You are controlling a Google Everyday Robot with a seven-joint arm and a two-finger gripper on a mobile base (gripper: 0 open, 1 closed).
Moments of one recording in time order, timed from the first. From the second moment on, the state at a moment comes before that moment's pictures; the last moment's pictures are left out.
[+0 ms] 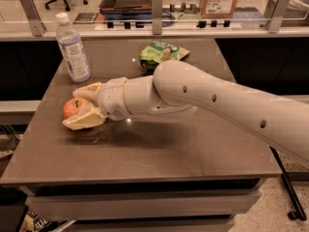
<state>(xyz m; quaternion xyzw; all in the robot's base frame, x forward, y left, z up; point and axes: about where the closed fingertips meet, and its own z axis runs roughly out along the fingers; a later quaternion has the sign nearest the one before) 0.508 0.190 0.863 -0.58 0.56 0.34 0.49</state>
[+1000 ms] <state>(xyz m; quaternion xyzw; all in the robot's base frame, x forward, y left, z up) 0.531 0.146 0.937 -0.59 0.49 0.30 0.56</state>
